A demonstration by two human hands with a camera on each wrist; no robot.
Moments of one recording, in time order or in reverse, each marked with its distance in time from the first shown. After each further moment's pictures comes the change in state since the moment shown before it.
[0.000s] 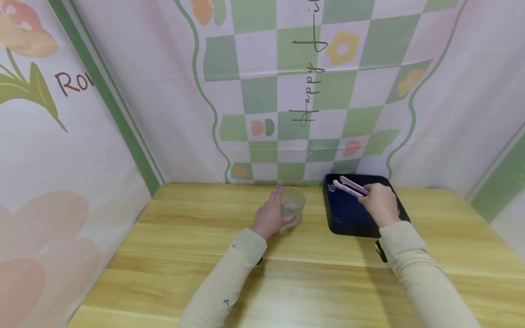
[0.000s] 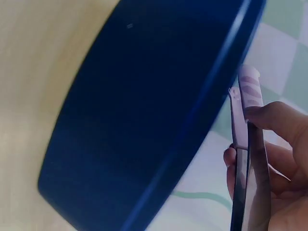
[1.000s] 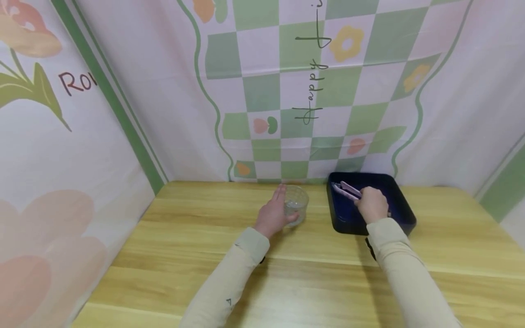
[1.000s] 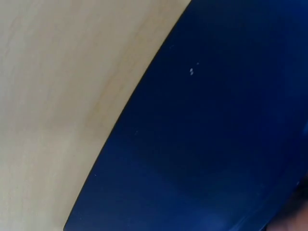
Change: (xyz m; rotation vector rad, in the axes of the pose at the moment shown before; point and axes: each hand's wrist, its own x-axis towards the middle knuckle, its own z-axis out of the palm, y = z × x) left_hand 0.001 0.000 0.002 0.018 0.018 0.020; right_hand 0.013 0.011 0.043 -0.024 -0.071 0.069
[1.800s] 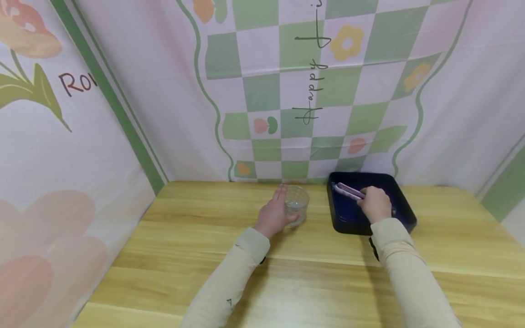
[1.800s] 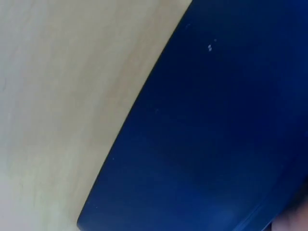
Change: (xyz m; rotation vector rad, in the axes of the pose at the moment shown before) left_hand 0.002 0.001 0.001 0.022 -0.023 -0.021; right_hand 0.003 0.007 -0.003 0.007 -0.015 -0.049
